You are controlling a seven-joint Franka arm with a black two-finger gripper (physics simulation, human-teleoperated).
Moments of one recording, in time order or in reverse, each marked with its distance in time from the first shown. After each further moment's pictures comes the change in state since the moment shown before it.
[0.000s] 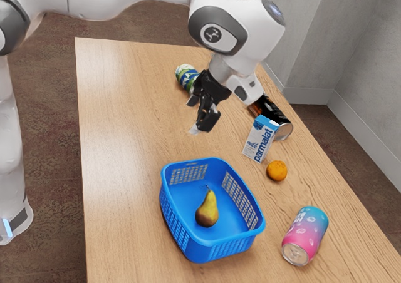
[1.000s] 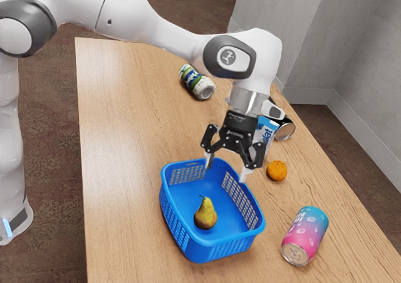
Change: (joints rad) arm 0.029 0.116 0.017 -0.110 -0.595 0.367 -0.660
